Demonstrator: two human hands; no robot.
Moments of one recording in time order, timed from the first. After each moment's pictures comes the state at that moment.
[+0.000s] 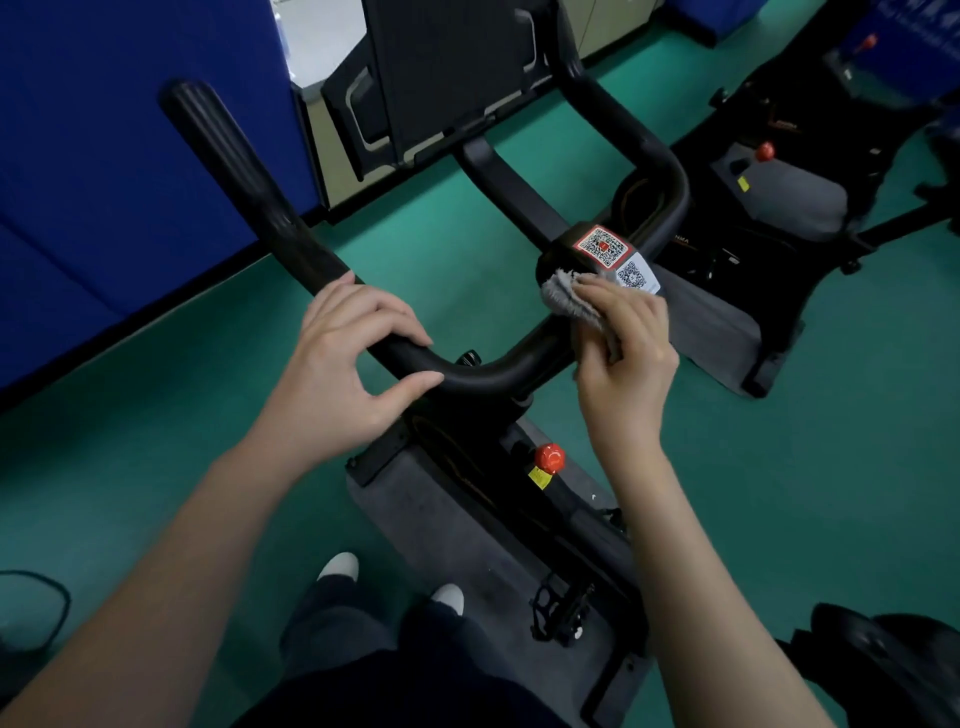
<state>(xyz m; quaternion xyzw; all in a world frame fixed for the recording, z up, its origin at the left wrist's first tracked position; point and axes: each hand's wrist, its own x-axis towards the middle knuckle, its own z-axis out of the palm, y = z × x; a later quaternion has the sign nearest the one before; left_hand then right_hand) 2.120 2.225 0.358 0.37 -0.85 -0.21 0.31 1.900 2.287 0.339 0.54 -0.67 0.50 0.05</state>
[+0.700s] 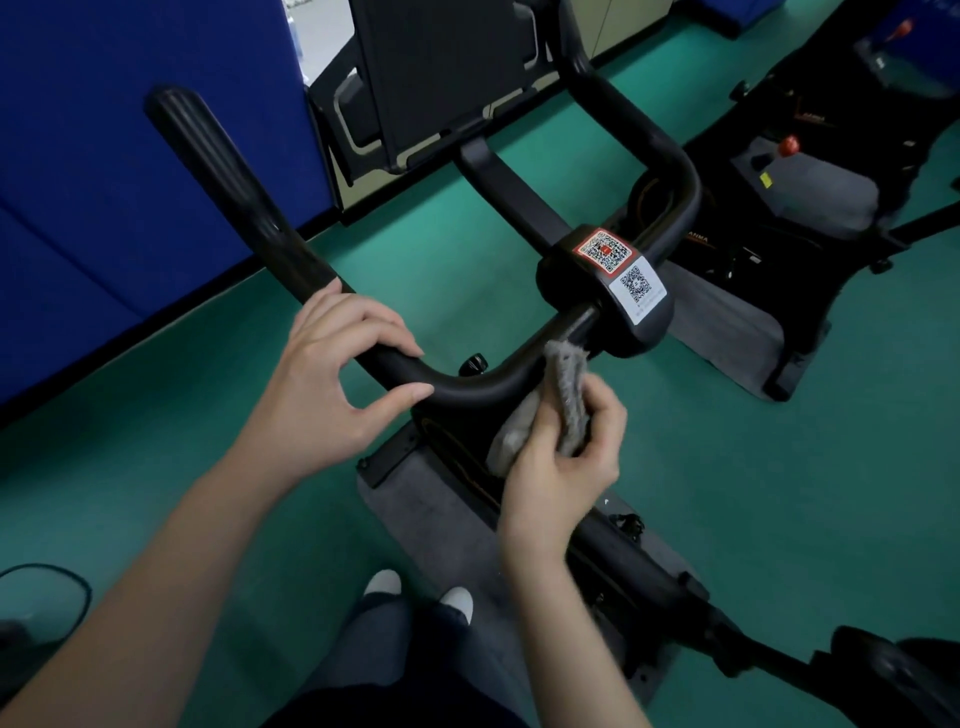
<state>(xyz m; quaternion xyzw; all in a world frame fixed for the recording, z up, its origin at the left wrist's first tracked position) 2.120 2.225 0.356 0.37 -0.85 -0.22 0.31 1.981 2.314 0.317 0.22 -0.67 0.70 -0.08</state>
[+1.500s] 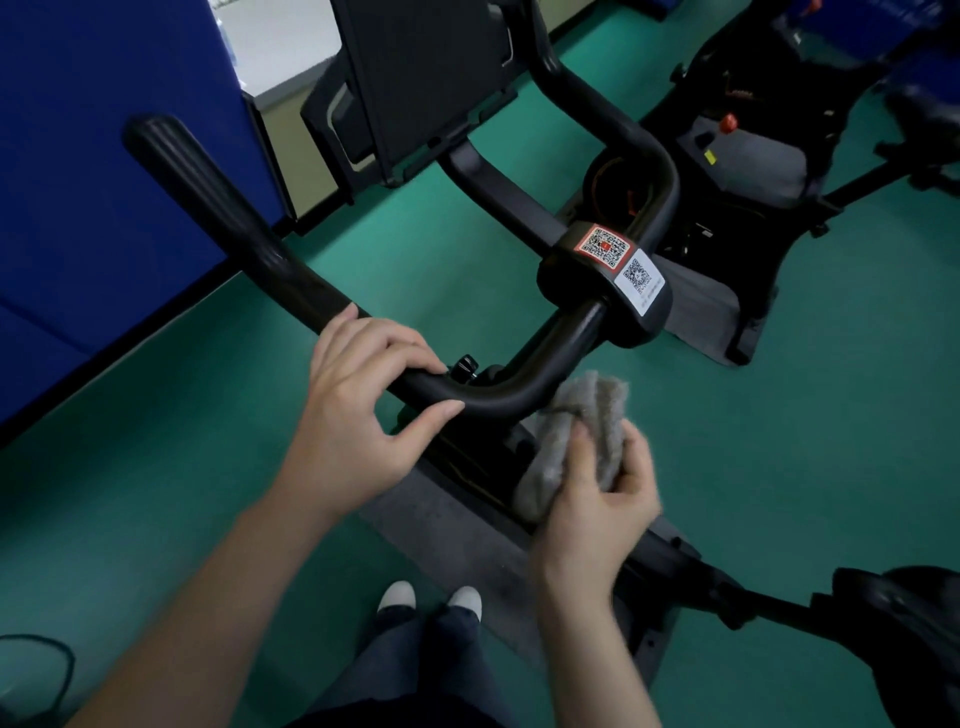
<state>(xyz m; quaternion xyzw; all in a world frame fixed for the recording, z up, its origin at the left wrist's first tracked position) 2.122 2.220 0.348 0.33 -0.86 -0.21 0.33 2.000 2.329 0.322 0.09 -0.66 0.73 -0.13</state>
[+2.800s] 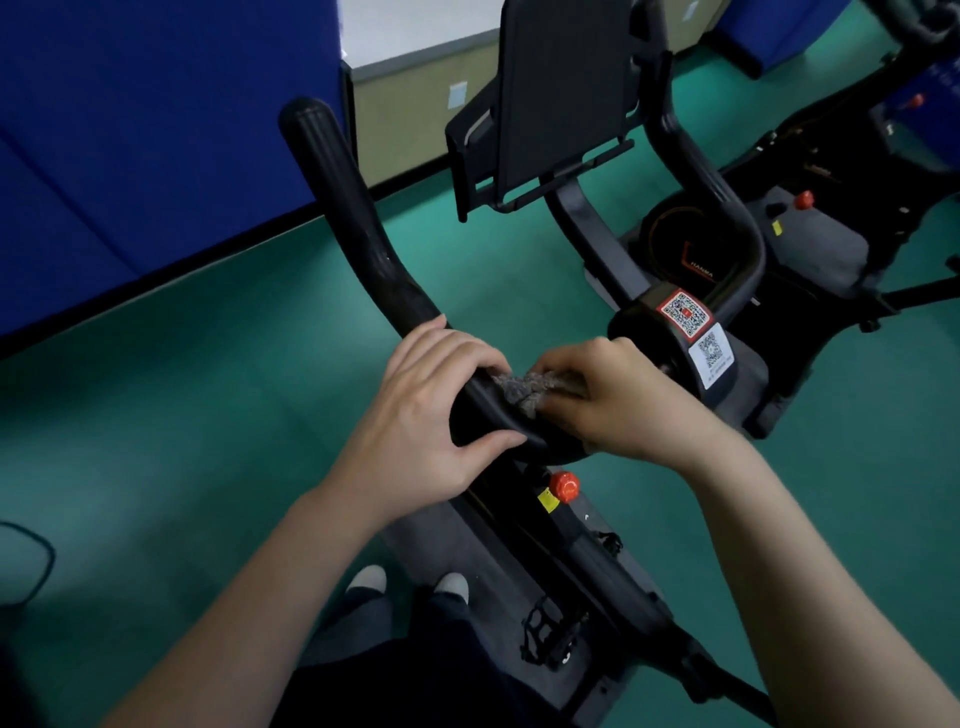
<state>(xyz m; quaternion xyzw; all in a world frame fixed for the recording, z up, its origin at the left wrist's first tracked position) 2.122 2.217 0.347 0.36 -0.83 -0.25 0.36 1.941 2.231 0.410 0.73 -0.63 0.05 -0.24</state>
